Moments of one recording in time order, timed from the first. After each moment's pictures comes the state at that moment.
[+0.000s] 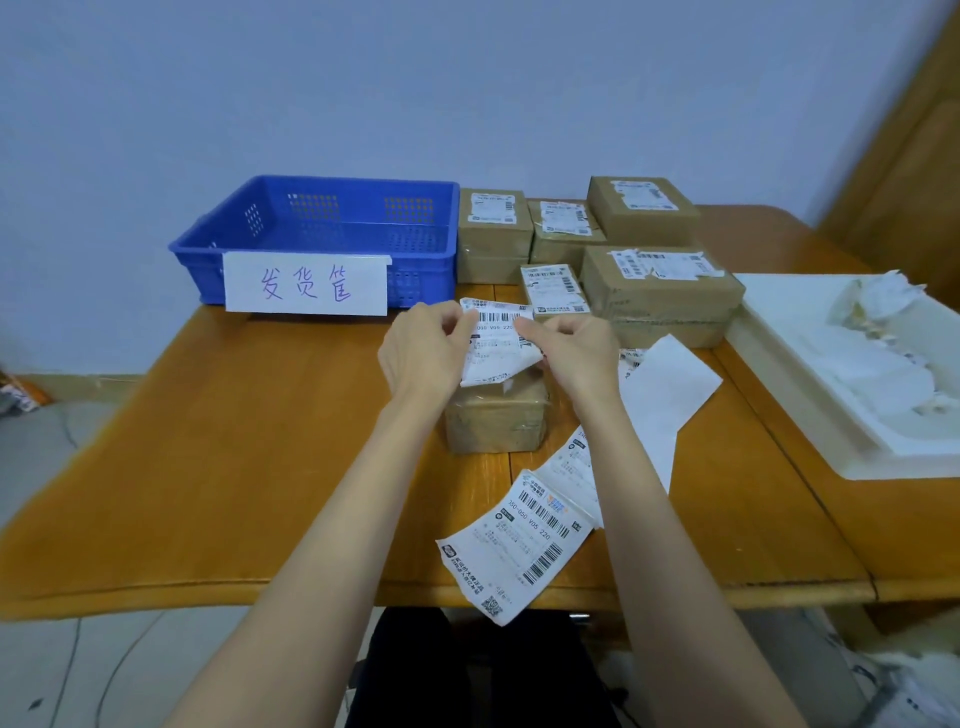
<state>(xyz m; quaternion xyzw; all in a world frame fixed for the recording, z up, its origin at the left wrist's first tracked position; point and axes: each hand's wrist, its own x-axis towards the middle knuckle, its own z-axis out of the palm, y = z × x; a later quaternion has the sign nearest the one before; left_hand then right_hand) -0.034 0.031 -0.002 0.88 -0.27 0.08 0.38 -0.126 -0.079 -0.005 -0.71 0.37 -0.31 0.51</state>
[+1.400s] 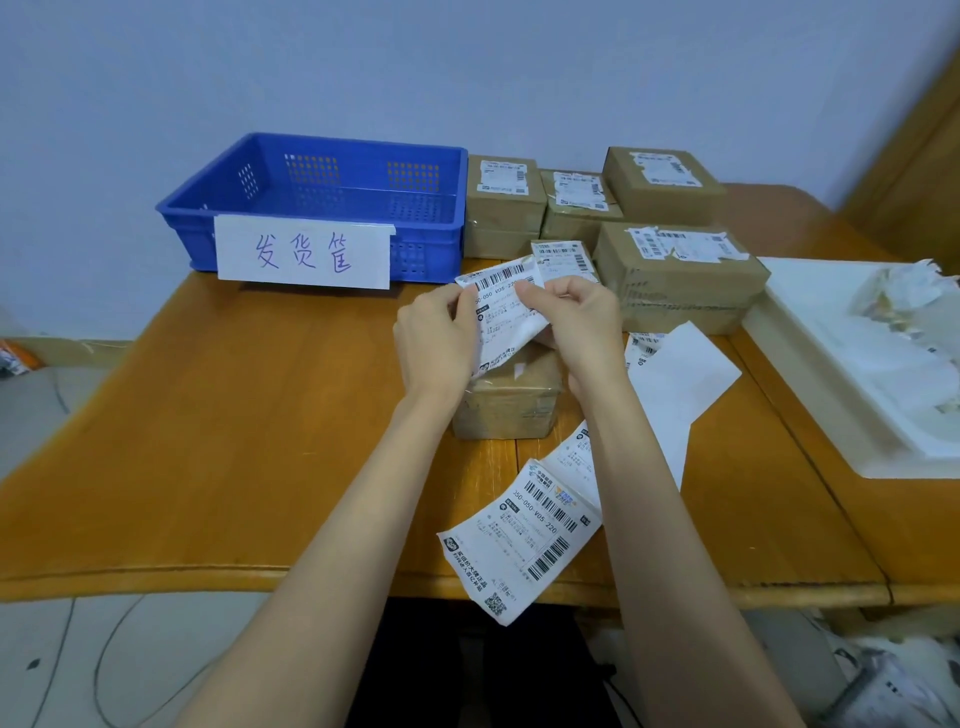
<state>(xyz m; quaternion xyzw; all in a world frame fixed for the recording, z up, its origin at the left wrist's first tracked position) -0.033 0.022 -0.022 0.84 -0.26 0.07 0.48 -0.117 -0.069 0.005 -0.65 0.32 -0.32 0.61</state>
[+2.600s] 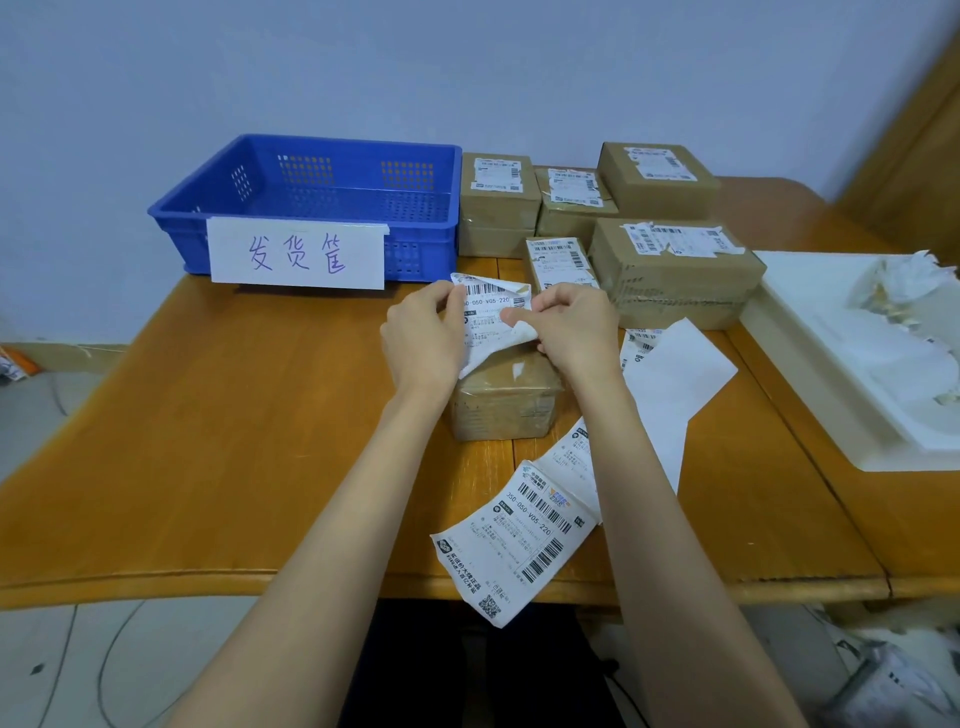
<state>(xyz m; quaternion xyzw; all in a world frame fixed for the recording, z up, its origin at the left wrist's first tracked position) -0.028 0.025 -0.022 0.85 -0.24 0.07 0.46 -0.116 -0.076 0.003 -0.75 0.38 -0.27 0.47</state>
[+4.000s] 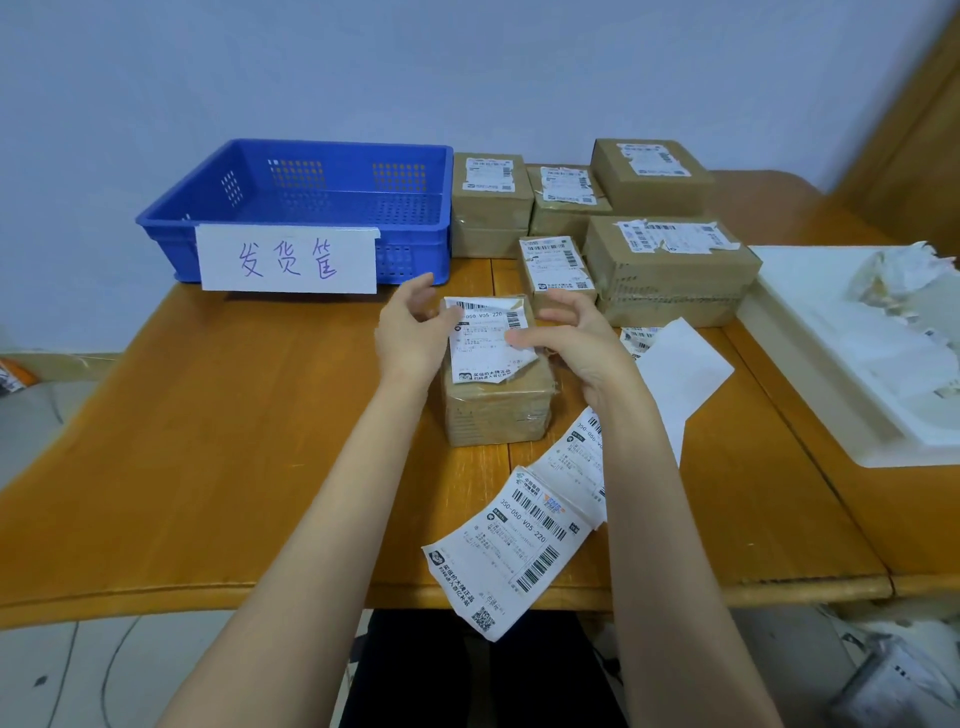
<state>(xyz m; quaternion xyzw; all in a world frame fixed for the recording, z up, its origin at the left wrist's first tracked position) -0.016 0.025 -0.019 0.76 -0.17 -0.12 0.62 -0.130 -0.094 -0.010 -0.66 0.34 -0.19 0.65</state>
